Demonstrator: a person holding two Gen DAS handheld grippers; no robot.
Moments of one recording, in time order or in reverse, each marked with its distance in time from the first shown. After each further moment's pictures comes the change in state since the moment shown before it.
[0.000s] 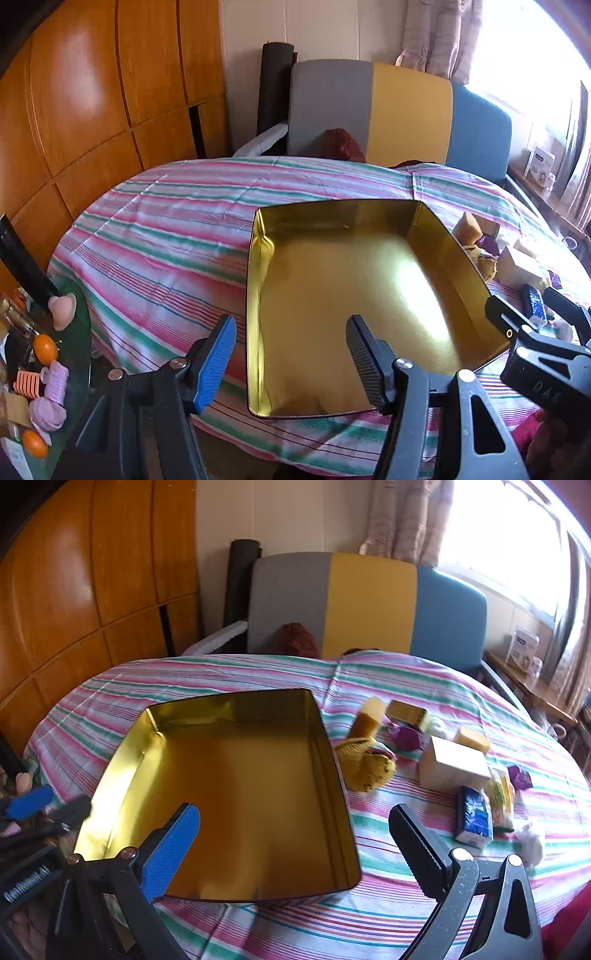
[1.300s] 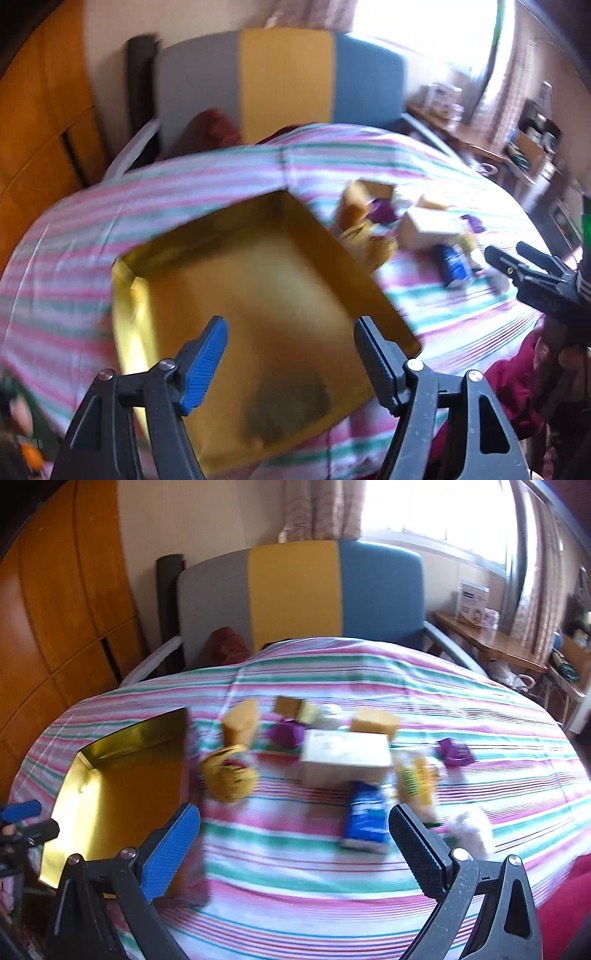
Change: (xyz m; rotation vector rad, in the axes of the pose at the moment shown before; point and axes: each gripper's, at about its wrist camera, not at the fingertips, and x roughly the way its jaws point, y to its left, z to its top) left arm 0.022 -0.102 0.060 0.328 0.141 -0.356; right arm -0.013 -0.163 0.007 0.198 0.020 -0.113
